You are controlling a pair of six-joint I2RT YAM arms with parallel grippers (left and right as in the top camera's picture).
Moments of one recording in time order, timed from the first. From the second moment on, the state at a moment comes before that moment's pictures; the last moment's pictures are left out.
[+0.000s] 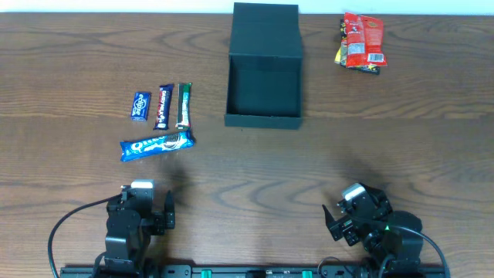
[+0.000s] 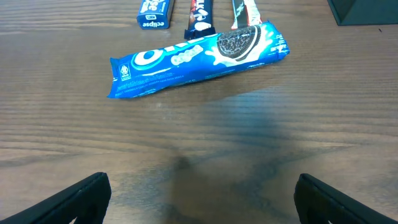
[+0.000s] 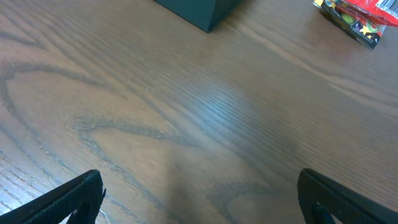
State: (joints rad) left arm -0.13 0.01 0.17 -0.78 -0.11 -0.01; right arm 0.02 0.02 0.19 -0.79 -0.29 -0.43
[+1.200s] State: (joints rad) left arm -0.13 0.01 0.17 -0.78 -0.11 -0.01; right arm 0.02 0.01 0.18 -0.39 -0.96 -0.07
